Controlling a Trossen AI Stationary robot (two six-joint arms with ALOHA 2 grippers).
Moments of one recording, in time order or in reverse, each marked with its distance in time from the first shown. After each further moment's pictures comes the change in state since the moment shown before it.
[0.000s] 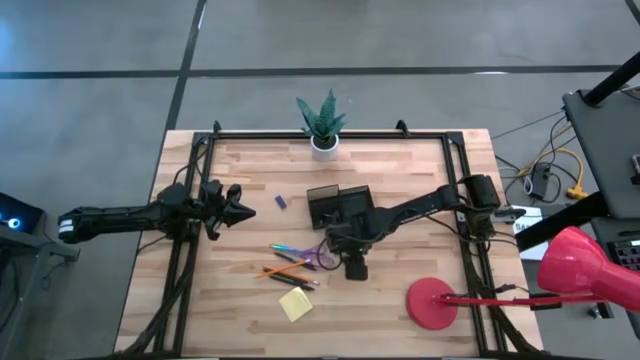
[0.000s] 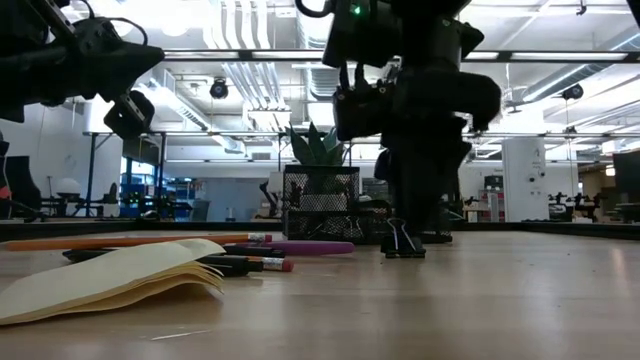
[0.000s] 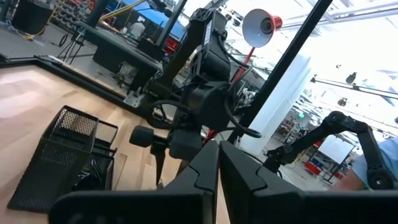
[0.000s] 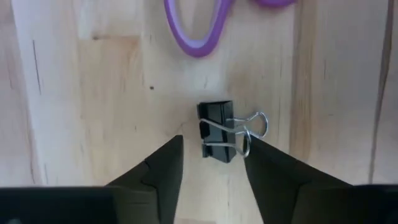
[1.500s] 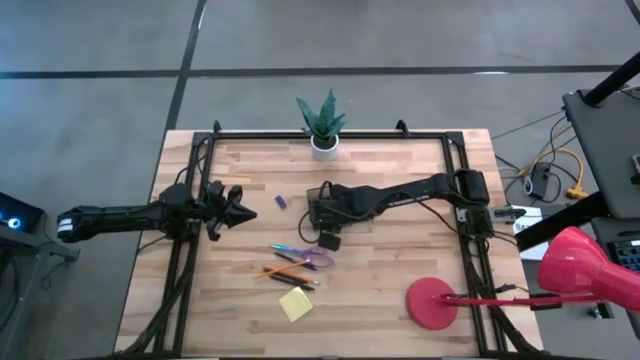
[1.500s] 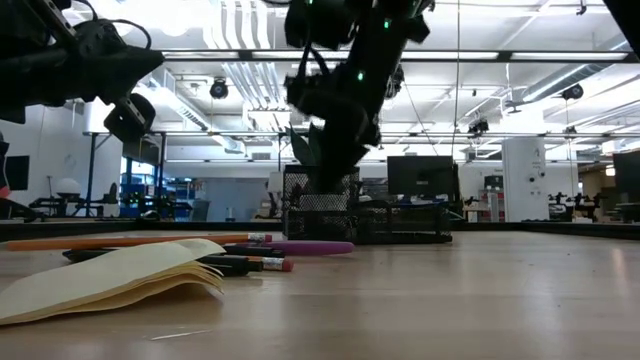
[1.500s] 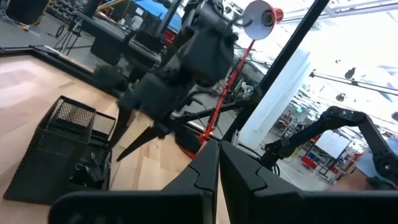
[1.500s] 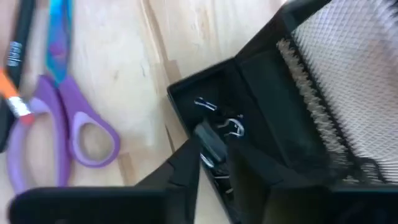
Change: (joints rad) left arm 0.000 0.024 0.000 0.001 0.021 -0.006; right arm -0.116 0.051 0.230 -0.033 0.368 -0.005
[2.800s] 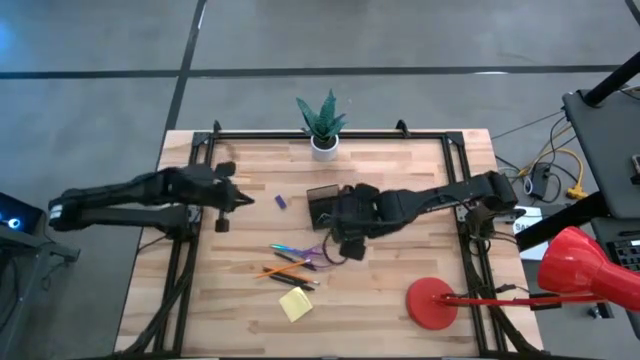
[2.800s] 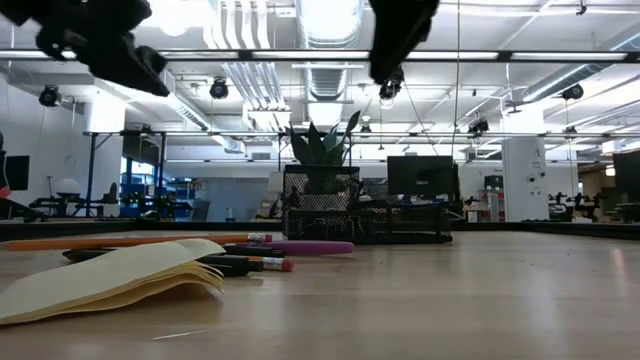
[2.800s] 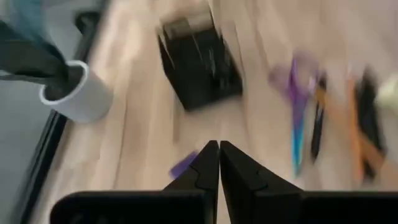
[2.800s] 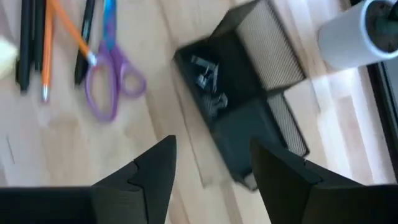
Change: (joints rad) left arm 0.001 0.376 0.651 -1.049 -0.294 0.917; right arm 0.174 -0.173 0.211 -0.508 0.159 0.170
